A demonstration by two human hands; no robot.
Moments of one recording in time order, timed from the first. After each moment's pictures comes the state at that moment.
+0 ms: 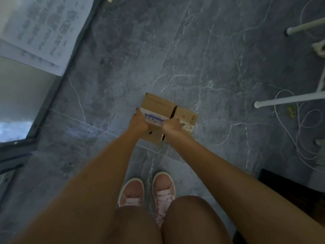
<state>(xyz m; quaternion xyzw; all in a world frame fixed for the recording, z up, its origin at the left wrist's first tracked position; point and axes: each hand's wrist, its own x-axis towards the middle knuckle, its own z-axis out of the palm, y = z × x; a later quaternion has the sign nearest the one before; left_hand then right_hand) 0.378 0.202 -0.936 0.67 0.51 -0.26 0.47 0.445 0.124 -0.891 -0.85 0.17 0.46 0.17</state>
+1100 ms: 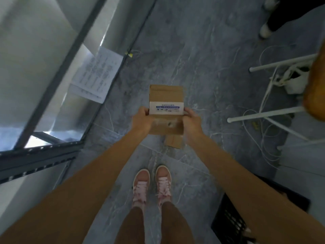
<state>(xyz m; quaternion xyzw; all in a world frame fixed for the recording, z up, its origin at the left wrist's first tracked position) 0.381 0.226 -0.618 0.61 0.55 -0.07 0.57 0.475 0.115 -0.586 -0.79 0.16 0.38 0.45</state>
